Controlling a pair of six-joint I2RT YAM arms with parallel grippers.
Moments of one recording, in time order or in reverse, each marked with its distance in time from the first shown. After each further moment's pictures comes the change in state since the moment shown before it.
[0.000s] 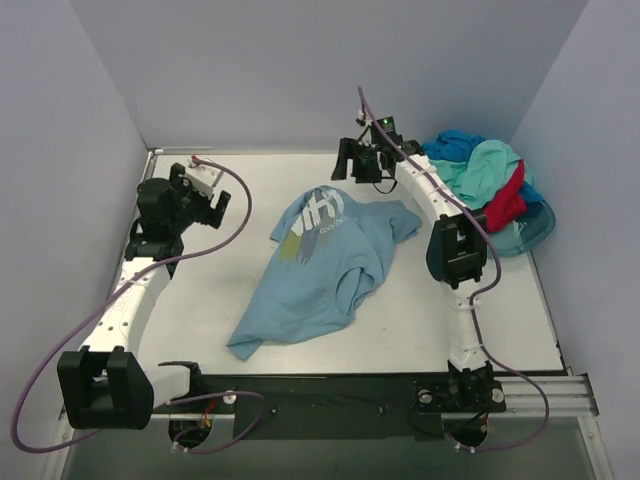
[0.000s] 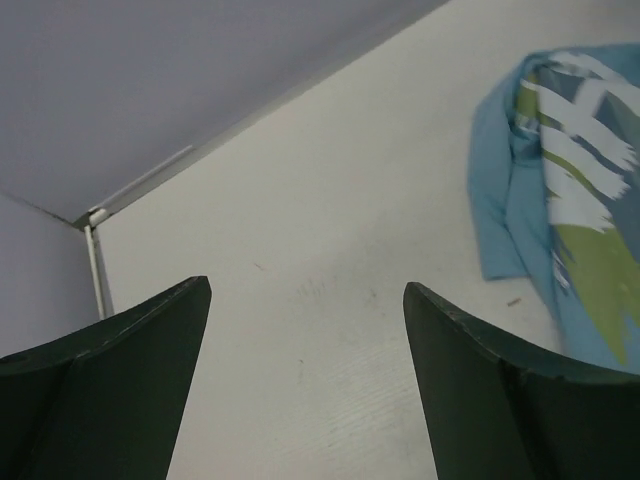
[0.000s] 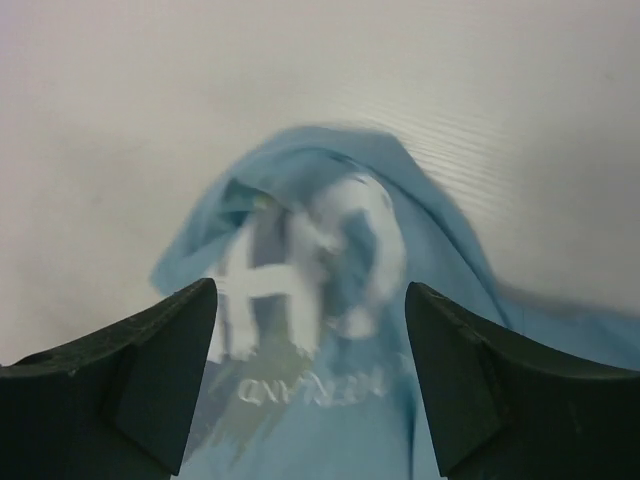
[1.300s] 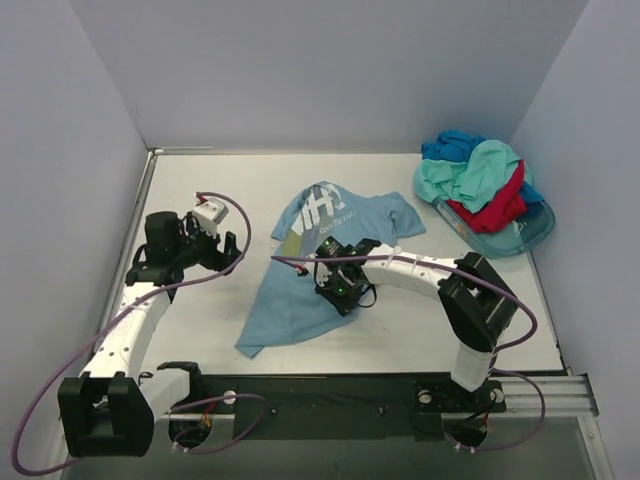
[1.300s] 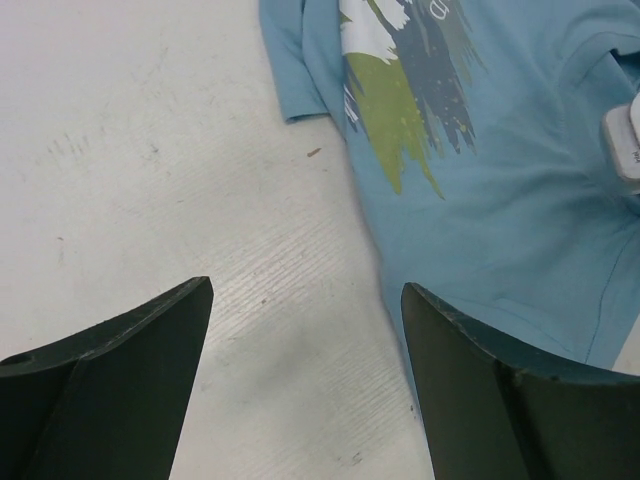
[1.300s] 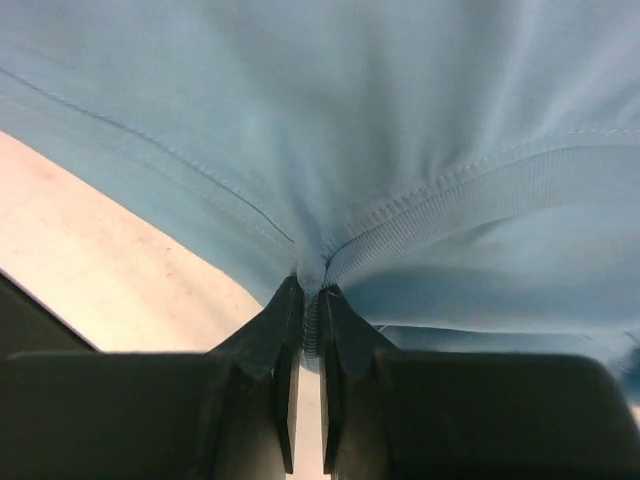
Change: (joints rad) left arm -0.012 -0.124 -0.199 -0.331 0.264 -0.098; right arm 0.491 -0.428 -0.982 -0.075 0.220 -0.501
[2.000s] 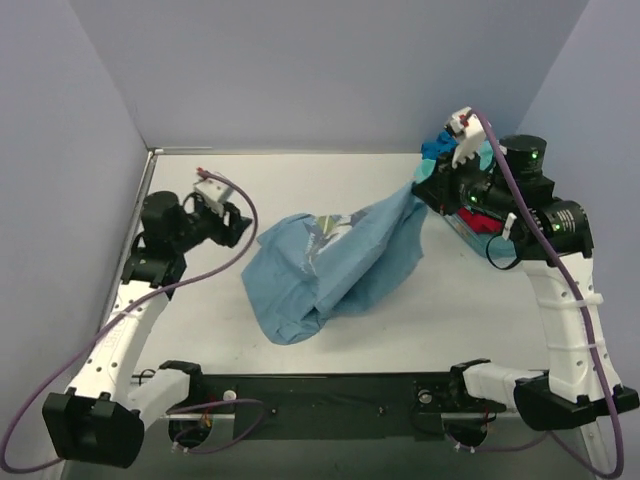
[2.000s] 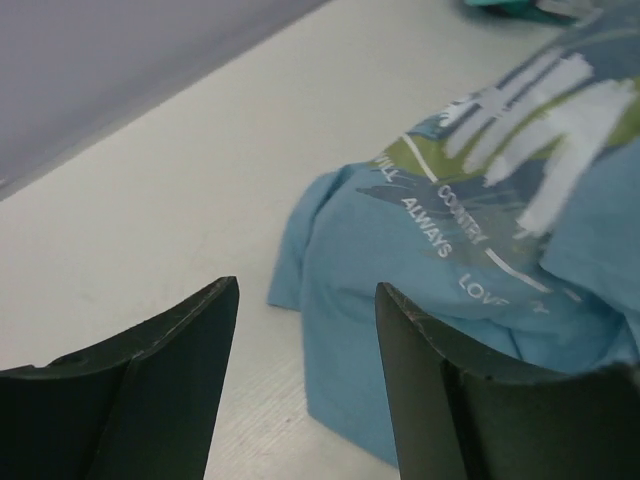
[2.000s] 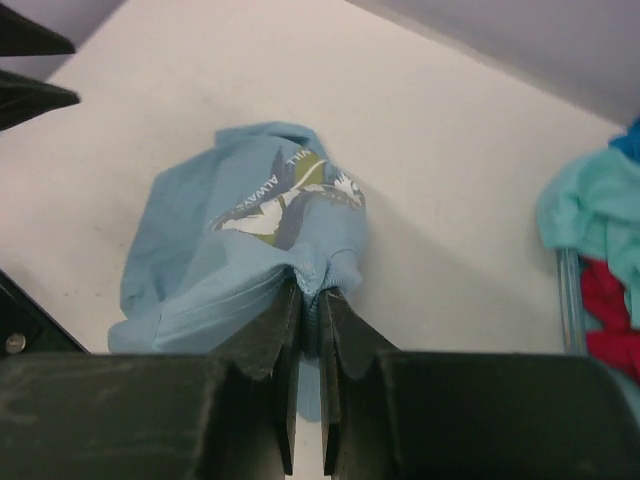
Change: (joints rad) left arm -0.053 -0.068 0.180 0.129 -0.065 -0.087; right arm -0.545 -0.531 0.678 -0.288 -0.250 0.111
